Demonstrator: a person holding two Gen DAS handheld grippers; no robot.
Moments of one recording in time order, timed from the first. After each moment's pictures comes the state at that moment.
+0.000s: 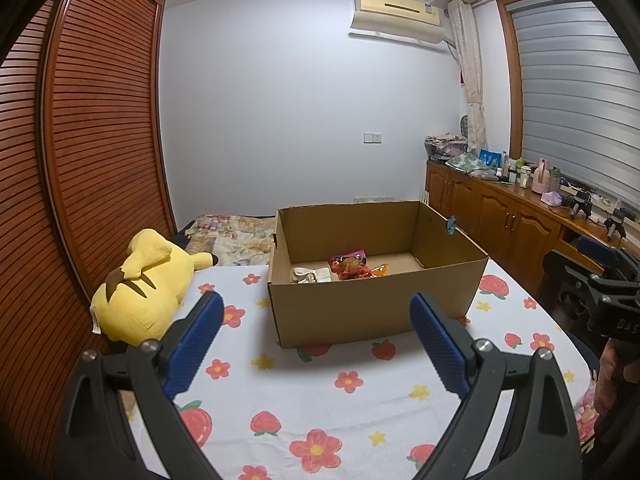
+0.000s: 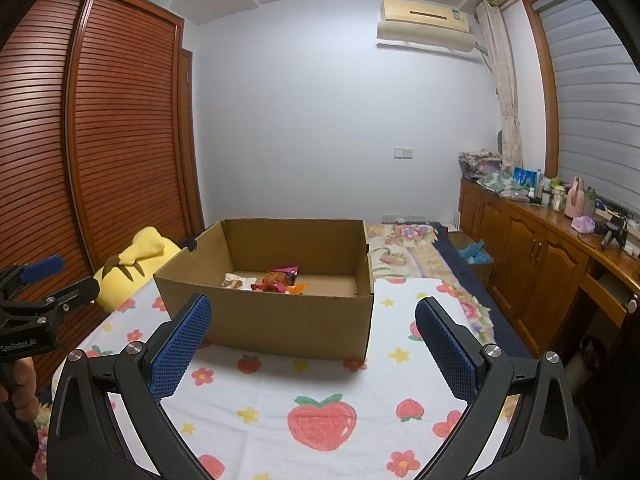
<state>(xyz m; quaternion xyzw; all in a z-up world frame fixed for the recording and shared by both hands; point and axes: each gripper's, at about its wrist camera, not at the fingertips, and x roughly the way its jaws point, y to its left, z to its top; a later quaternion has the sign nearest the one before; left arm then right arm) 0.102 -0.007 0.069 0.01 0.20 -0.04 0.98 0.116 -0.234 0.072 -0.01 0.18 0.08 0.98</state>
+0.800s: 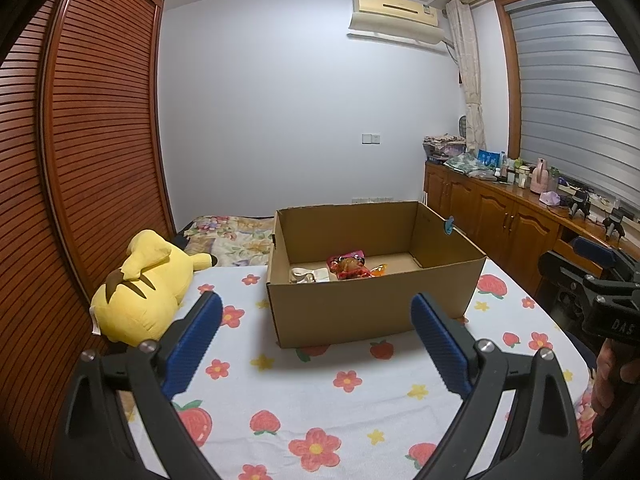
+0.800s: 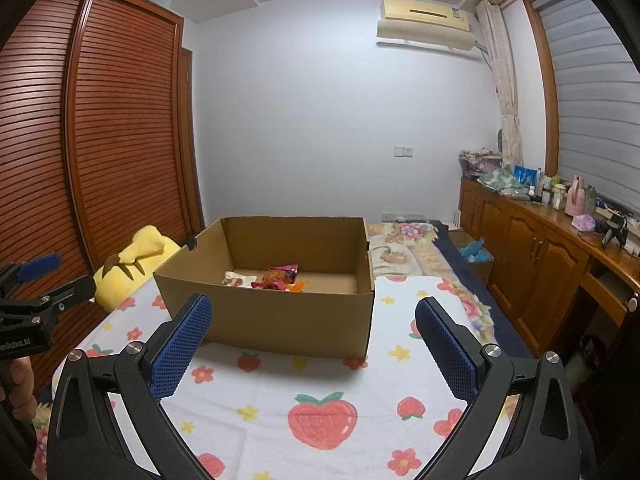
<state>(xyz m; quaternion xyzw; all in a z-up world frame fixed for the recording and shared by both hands) 0.098 -0.007 0.072 0.01 0.20 -0.05 0.98 0.116 -0.232 0.070 -0.01 0.18 0.07 0.98</state>
